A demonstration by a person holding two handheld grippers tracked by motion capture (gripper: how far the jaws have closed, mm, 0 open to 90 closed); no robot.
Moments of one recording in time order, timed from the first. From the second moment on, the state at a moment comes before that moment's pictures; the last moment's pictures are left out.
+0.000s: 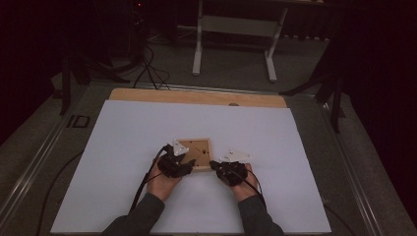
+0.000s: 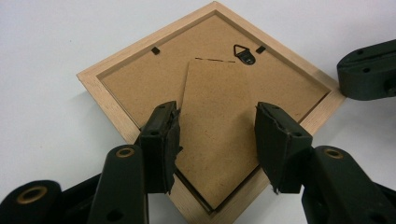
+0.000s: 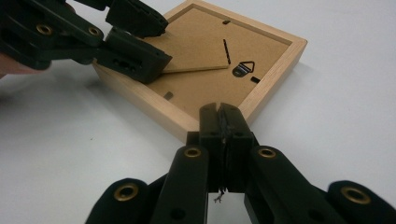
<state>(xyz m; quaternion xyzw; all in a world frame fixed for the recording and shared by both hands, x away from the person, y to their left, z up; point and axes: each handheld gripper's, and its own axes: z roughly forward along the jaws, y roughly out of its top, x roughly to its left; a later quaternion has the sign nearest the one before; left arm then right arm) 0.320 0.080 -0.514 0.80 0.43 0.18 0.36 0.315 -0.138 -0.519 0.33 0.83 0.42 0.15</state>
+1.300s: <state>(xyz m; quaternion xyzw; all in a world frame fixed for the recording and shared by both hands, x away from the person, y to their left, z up) 0.310 0.099 -0.502 0.78 0.46 0.13 0.41 0.315 -0.139 -0.519 0.33 0.83 0.42 0.15</state>
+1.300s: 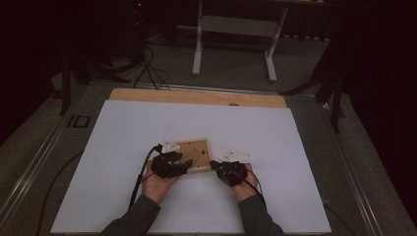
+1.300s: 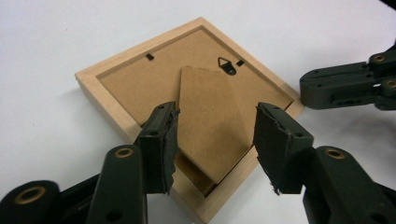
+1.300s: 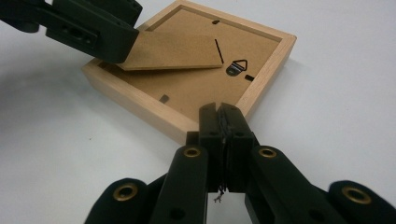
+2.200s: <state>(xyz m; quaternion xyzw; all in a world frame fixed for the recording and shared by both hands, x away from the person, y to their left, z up) 0.292 0.100 -0.502 0.79 0.44 0.17 0.39 0.315 -0.139 -0.520 0.33 0.83 0.42 0.15</state>
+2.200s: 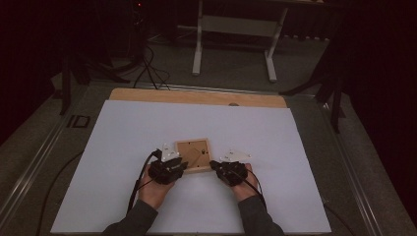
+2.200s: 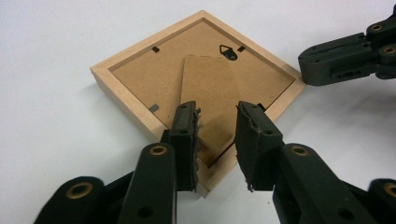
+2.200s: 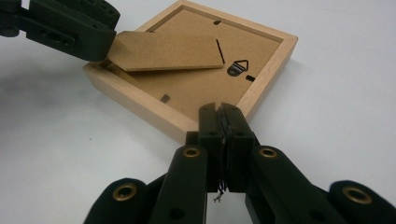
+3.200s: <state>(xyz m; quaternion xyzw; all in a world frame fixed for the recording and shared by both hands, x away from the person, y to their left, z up) 0.306 0.087 -0.496 0.78 0.44 0.18 0.40 0.314 -0.139 -0.520 0.33 0.83 0.42 0.15</state>
